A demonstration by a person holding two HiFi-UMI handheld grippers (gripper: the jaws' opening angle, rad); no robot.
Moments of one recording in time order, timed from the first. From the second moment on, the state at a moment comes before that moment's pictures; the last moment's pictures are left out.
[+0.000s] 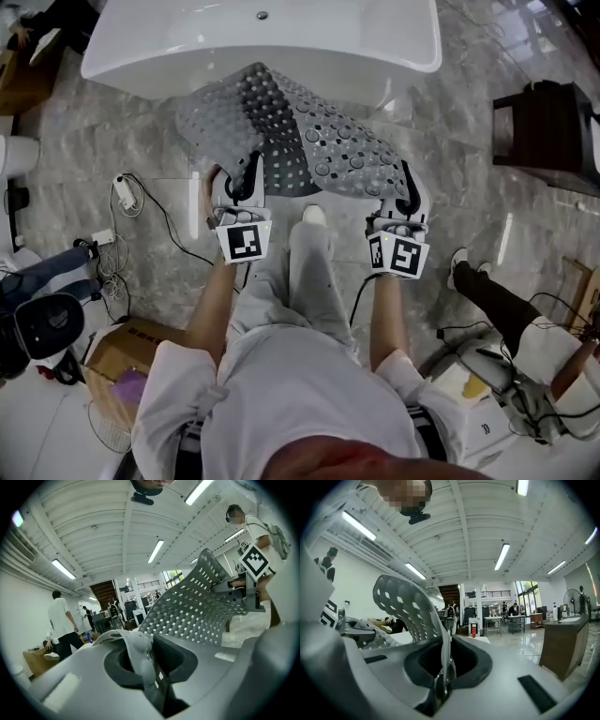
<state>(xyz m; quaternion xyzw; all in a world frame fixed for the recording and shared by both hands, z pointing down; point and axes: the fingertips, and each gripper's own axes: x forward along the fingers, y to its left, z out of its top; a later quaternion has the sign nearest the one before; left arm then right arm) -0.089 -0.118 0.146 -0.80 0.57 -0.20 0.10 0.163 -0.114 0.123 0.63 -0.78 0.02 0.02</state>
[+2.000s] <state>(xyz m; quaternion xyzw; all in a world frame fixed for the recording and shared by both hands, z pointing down) -0.112 -0.130 0.702 -0.87 0.43 -0.24 0.03 0.208 -0.094 0.654 0.67 -0.74 0.07 0.08</state>
